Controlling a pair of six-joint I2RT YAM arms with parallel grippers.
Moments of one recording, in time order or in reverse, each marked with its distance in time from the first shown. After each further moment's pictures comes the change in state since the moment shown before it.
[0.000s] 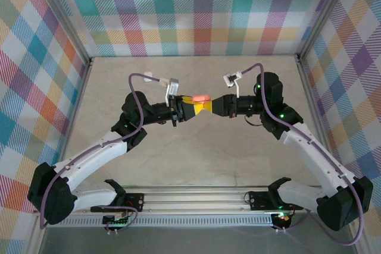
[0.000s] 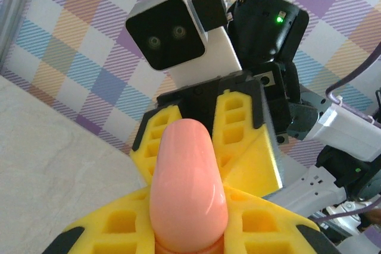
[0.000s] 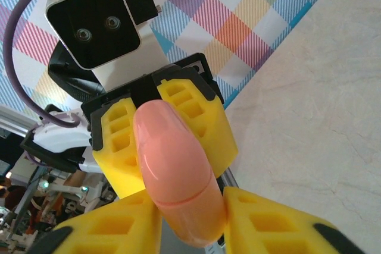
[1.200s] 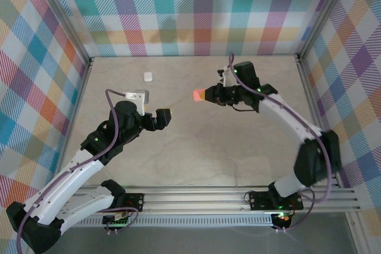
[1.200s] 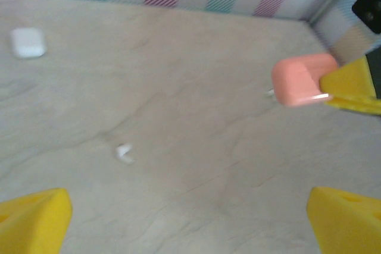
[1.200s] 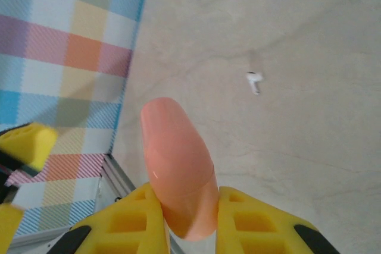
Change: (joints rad) left arm 0.048 -0.311 0.033 -0.977 -0.866 0.240; right arm -0.055 0.460 0.239 -0.285 0.300 -0.090
